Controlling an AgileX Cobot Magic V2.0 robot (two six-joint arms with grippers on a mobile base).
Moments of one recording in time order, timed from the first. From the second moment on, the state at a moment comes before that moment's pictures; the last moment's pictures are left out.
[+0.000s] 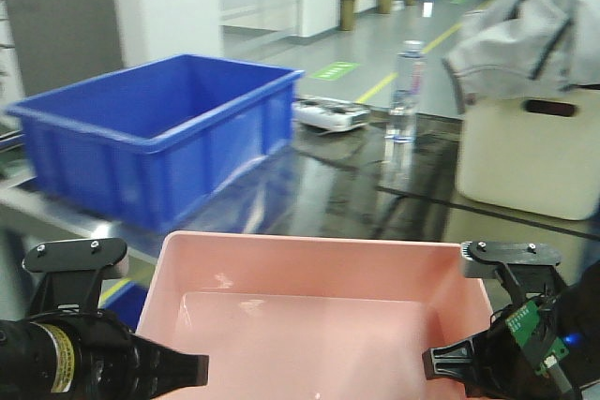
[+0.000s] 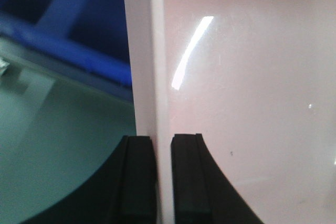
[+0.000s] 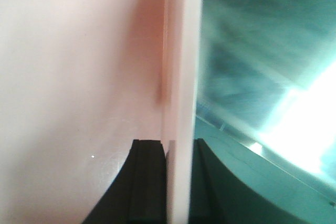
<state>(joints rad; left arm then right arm) -0.65 1.26 -0.97 0.31 0.67 -0.78 0.34 1.38 -1.04 -0.07 0.83 0.32</state>
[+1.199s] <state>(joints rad) -0.65 1.25 -0.97 0.31 0.67 -0.79 0.34 1.35 -1.05 -0.05 0.88 0.33</state>
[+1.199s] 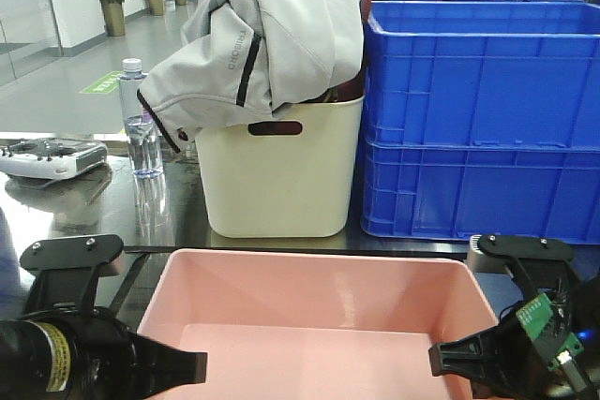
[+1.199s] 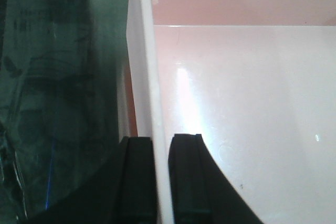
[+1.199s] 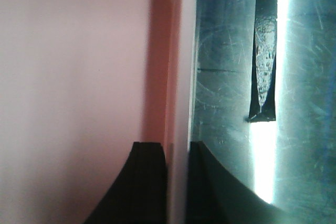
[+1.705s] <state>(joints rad) -0.65 1.25 -0.97 0.31 0.66 -0.79 0.34 1.37 -1.04 -0.06 0.85 0.33</state>
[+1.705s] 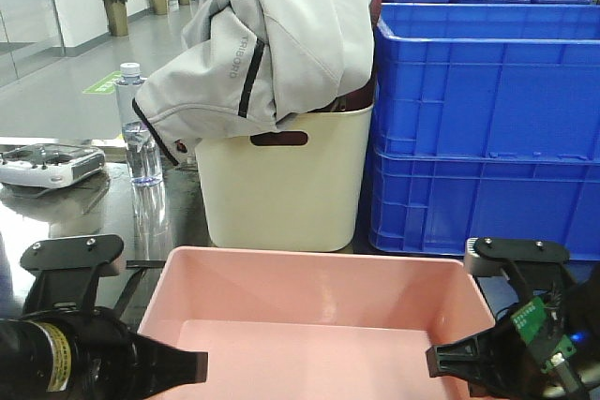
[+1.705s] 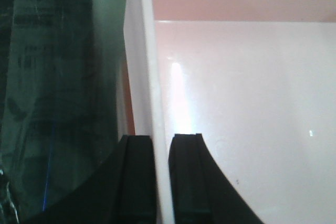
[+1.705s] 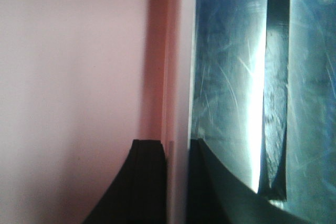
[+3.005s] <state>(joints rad) -0.62 1.34 -0.97 0.41 0.57 -0.79 0.34 1.38 -1.04 -0.12 0.74 0.34</state>
